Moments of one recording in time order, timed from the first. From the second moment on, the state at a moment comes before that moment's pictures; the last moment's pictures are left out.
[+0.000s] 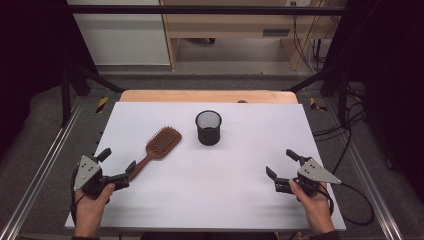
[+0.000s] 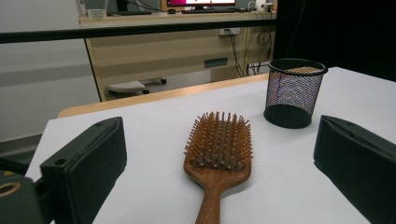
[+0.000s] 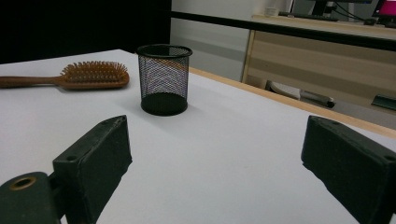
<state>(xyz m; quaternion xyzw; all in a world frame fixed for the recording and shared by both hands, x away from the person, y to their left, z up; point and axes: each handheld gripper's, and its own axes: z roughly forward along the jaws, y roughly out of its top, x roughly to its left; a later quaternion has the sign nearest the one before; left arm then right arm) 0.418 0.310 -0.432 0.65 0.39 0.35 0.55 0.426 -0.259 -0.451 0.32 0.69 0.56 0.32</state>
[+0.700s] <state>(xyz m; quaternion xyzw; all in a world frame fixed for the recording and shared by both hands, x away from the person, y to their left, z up) 0.422 0.304 -0.433 0.66 0.40 0.33 0.54 0.425 -0.260 -0.453 0.34 0.68 0.56 0.32</state>
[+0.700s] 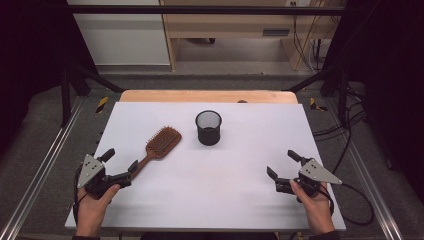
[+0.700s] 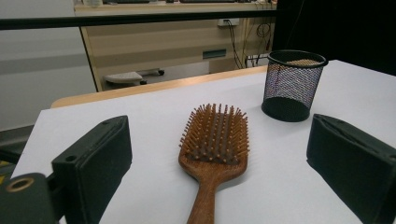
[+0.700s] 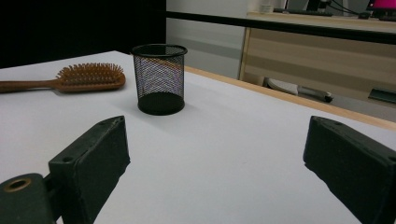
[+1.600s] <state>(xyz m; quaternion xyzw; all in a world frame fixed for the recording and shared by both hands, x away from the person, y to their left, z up) 0.446 0.284 -0.429 0.71 0.41 0.27 0.50 0.427 -0.260 -0.455 0.34 0.69 0.56 0.31</state>
